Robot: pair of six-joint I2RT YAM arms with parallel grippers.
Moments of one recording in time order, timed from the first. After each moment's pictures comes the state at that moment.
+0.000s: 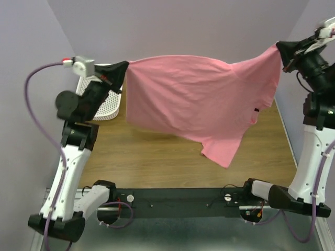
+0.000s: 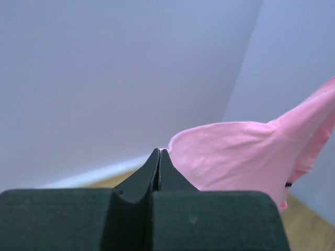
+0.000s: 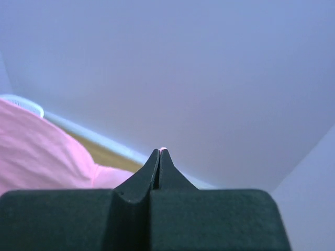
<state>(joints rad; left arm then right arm) -0.20 1.01 1.17 0.20 0.35 -0.32 -0.23 1.21 1.75 -0.41 -0.62 -0.11</state>
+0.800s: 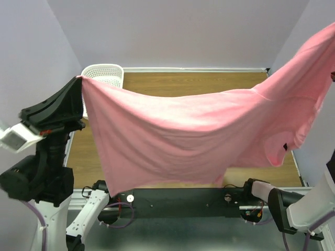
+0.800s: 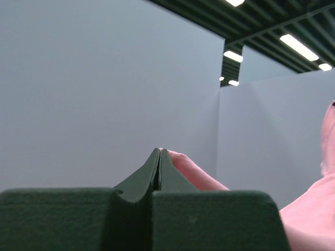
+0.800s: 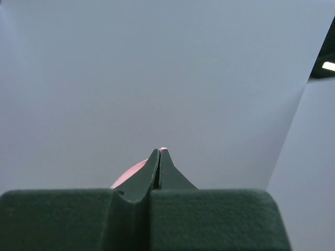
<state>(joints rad) -0.20 0.61 1.32 0.26 0.23 -0.39 -0.23 1.19 2.48 -0.49 -0.46 0.03</state>
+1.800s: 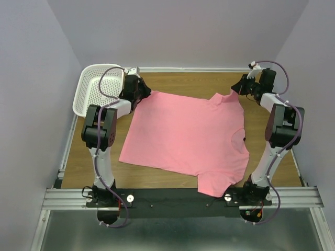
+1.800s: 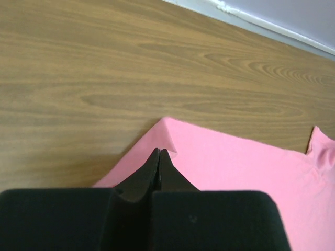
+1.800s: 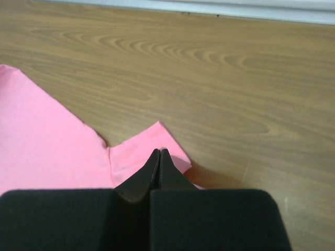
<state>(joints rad) -0.22 2.01 1.25 0.36 0.12 -0.54 -0.19 2.01 1.37 0.14 -0.68 0.00</state>
